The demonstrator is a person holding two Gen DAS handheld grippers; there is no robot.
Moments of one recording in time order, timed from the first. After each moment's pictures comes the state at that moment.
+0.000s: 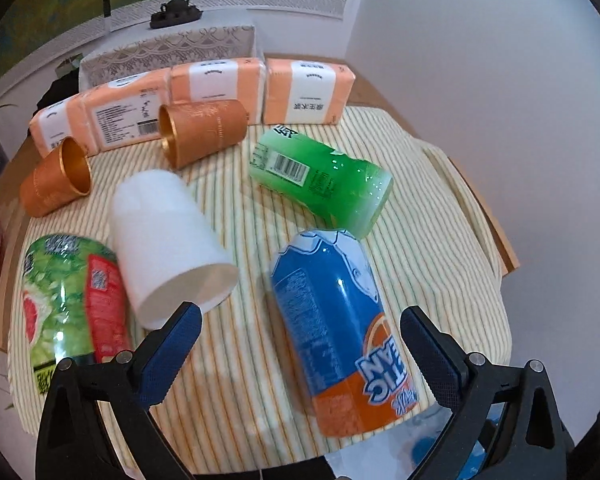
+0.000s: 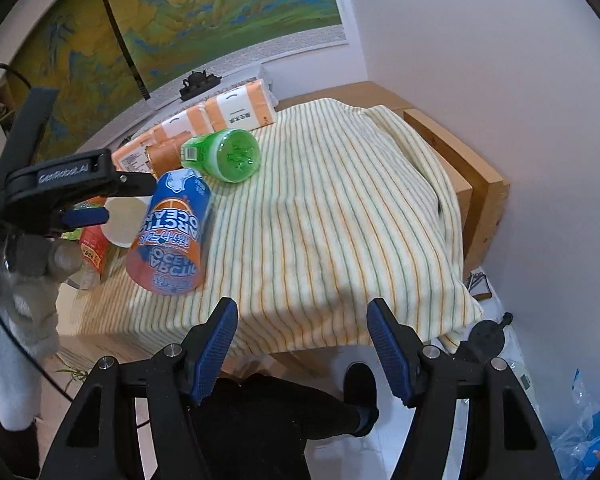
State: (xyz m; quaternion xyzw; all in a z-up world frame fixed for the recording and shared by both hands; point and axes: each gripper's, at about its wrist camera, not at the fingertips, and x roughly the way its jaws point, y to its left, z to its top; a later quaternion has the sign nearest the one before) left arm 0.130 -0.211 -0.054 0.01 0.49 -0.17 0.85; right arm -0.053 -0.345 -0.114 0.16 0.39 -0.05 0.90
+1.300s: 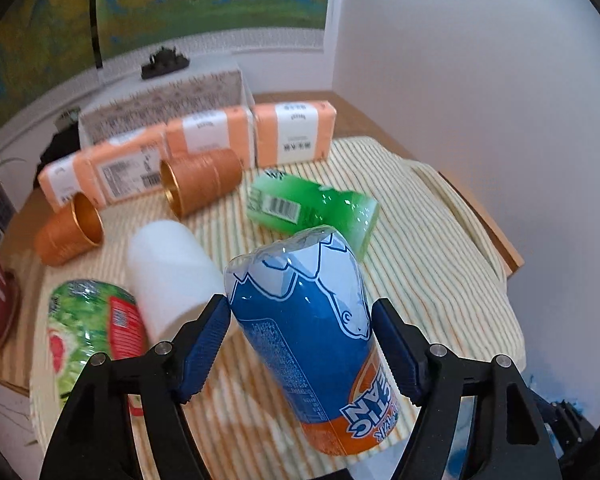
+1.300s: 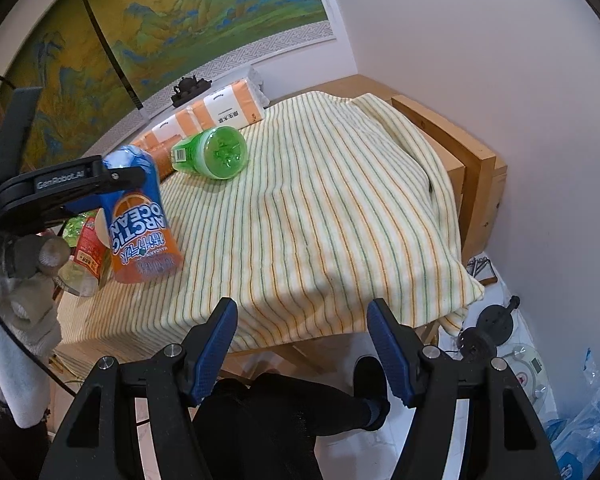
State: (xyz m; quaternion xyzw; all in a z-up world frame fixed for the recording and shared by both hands) left arm 0.110 -0.208 -0.035 0.06 0.41 -0.18 0.89; right arm -0.059 -0.352 -0.126 0.19 0.39 -0.05 0.90
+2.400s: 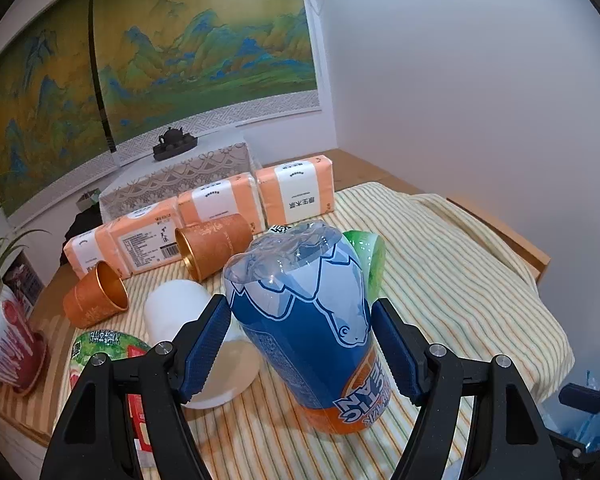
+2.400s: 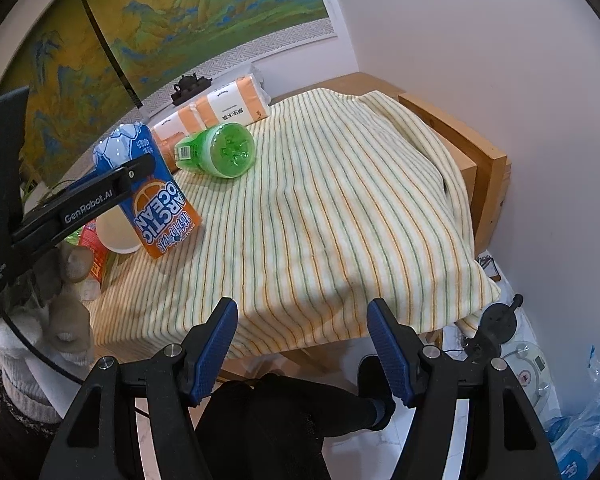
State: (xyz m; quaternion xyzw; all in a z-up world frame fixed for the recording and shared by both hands) left arm 0.086 -0.227 -0.045 0.13 0.27 -0.17 0.94; right arm -0.050 -0.341 -0.125 0.20 0.39 -0.05 0.90
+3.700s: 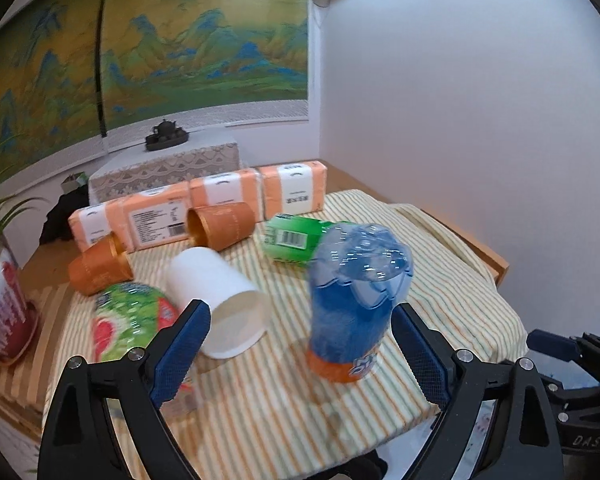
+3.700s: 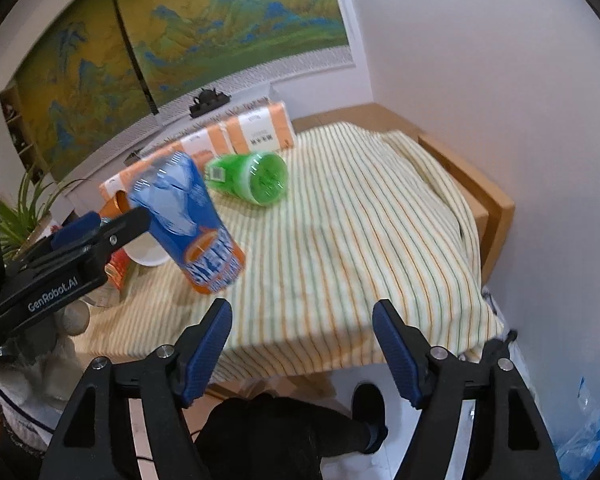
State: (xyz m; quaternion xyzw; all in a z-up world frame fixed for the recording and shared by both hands) left arm 0.035 -0.165 -0.028 0.06 0.27 -0.21 0.94; right arm -0.052 -0.308 -0.091 0.15 0.35 -0.04 0.93
